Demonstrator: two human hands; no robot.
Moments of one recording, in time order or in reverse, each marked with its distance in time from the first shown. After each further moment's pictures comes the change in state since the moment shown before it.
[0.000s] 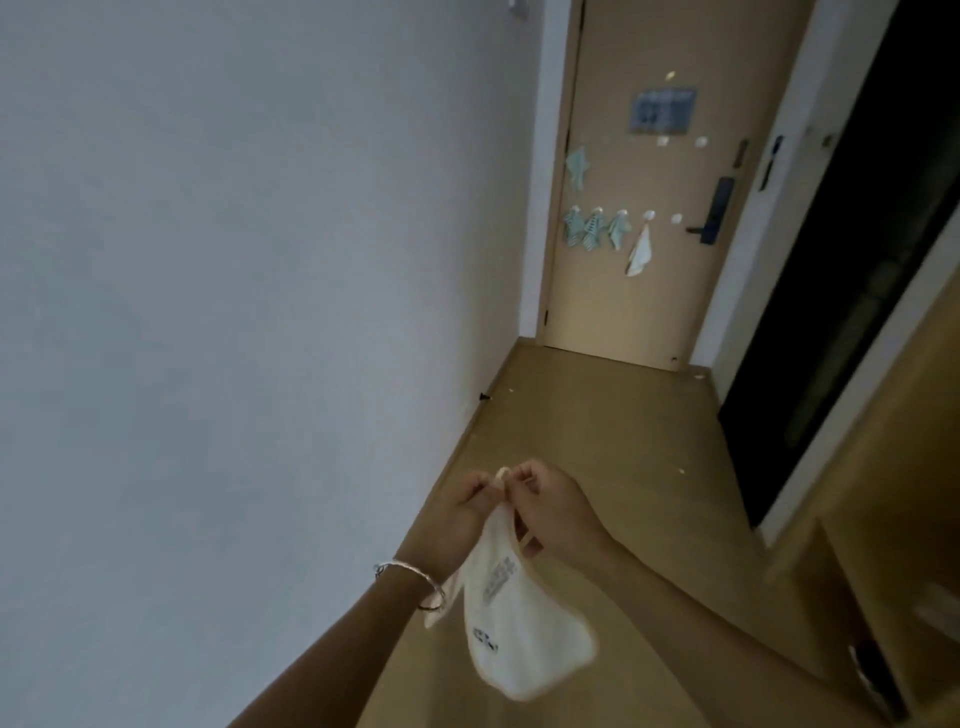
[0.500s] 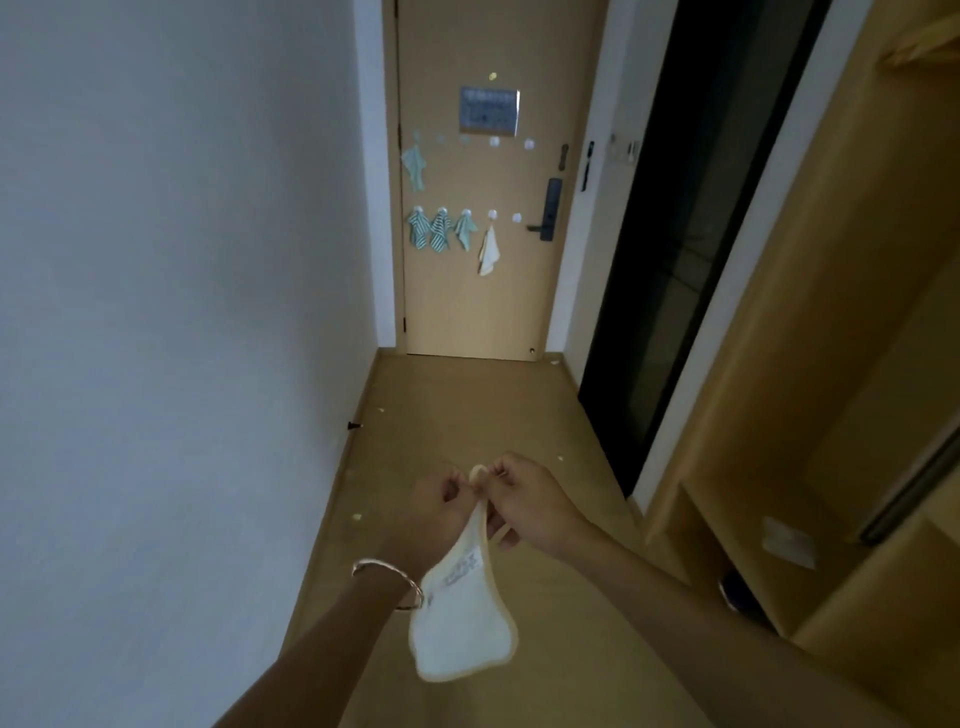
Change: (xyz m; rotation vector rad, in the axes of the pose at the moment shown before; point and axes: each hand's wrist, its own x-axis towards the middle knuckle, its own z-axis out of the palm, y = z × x) left_hand 0.195 0.017 0.006 0.169 -0.159 0.183; right_hand 0.145 -0.015 -0.052 -0.057 0.233 0.144
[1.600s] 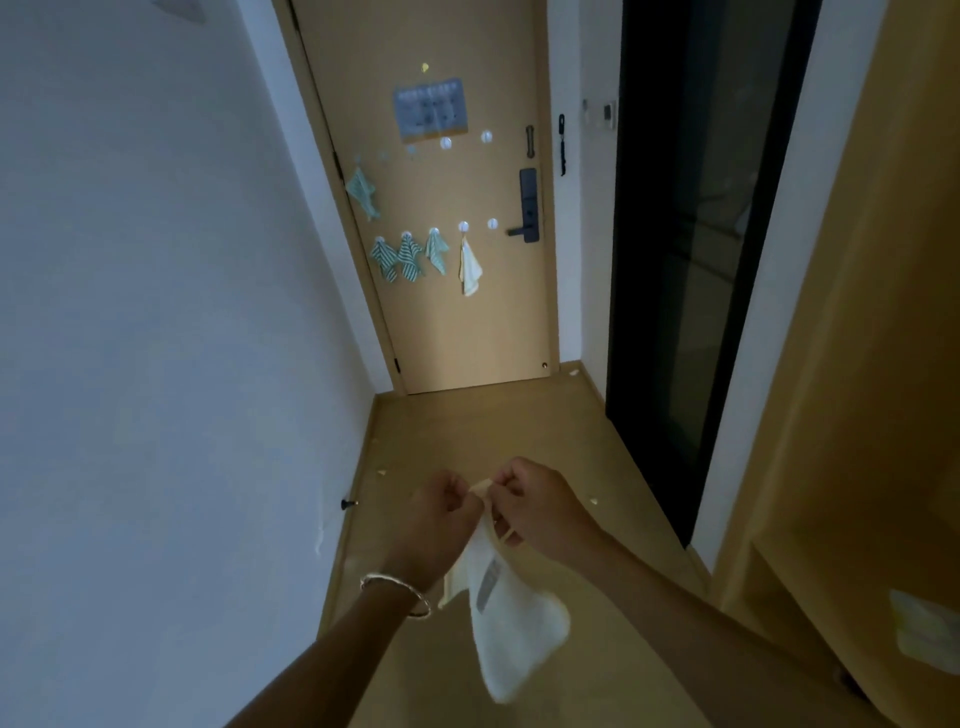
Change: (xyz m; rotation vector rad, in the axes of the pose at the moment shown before) left_hand 0.361 0.049 0.147 0.293 0.038 0.027; right_hand 0.333 0.077 -0.209 0.092 0.062 -0.075
